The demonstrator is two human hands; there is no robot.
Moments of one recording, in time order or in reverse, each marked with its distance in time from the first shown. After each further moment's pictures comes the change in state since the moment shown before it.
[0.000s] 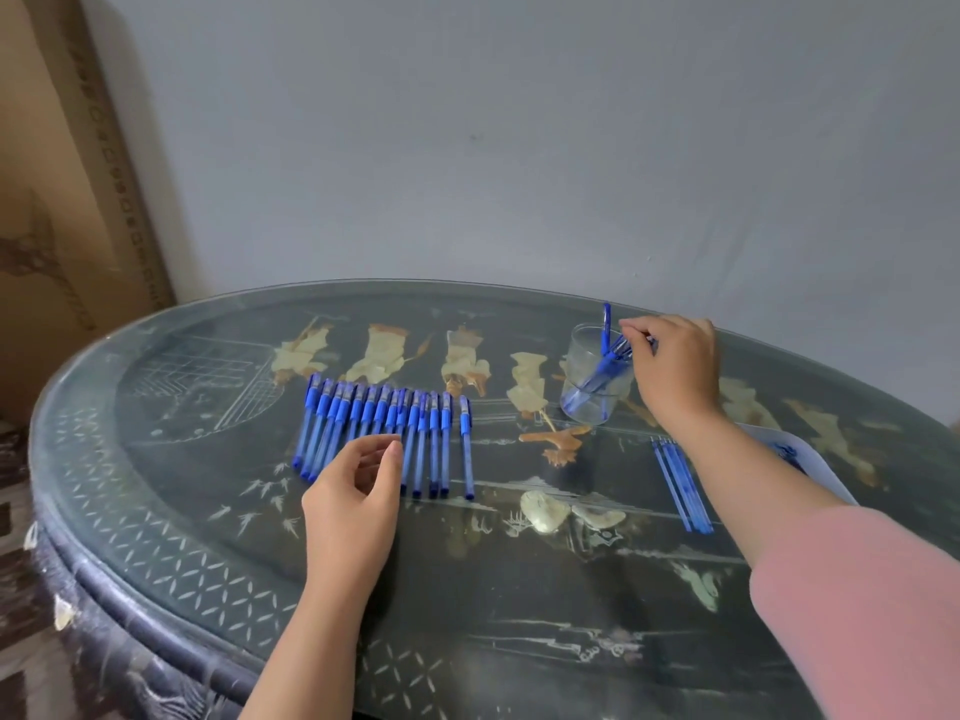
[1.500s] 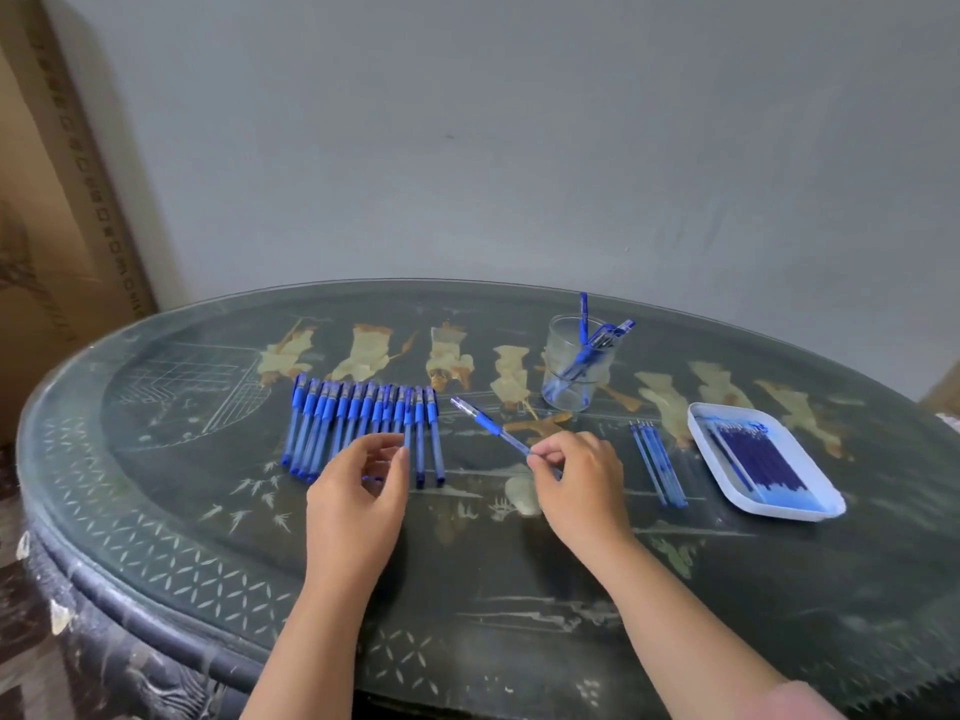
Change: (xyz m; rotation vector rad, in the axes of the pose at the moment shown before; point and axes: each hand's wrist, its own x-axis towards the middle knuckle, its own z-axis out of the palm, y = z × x) left_hand -0.009 0.000 0.000 0.157 -0.085 0.194; right_hand -0.139 -0.060 0.001 0.121 -0.360 0.229
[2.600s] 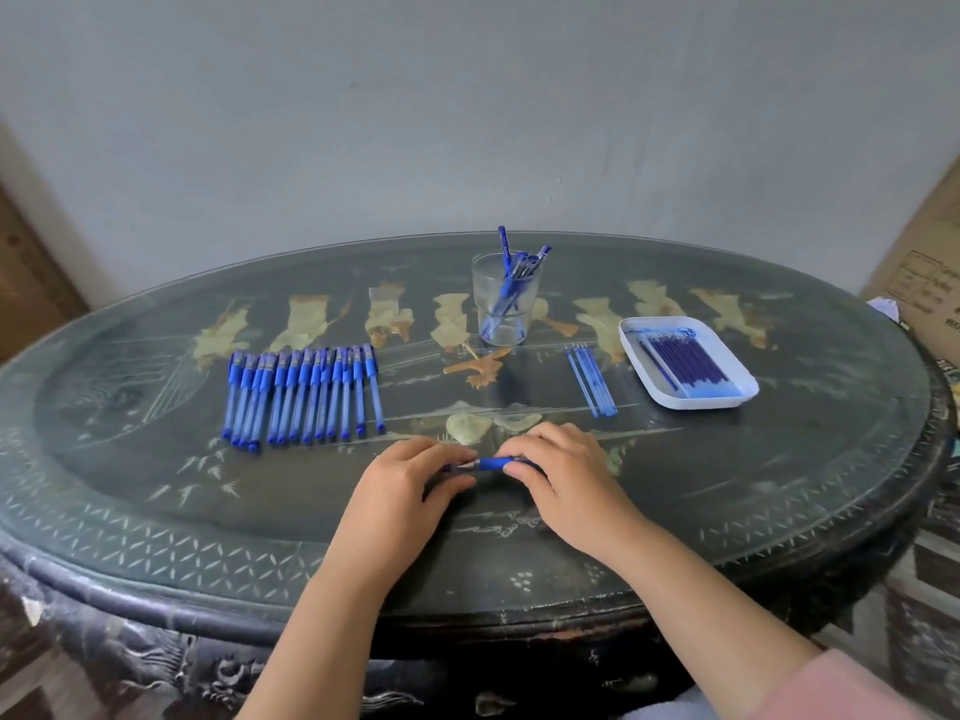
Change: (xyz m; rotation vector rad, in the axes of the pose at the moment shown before) left_hand -0.052 0.018 0.038 0.274 -0.482 0.554; right_hand -0.067 0.053 -0.040 0.016 -0.176 -0.276
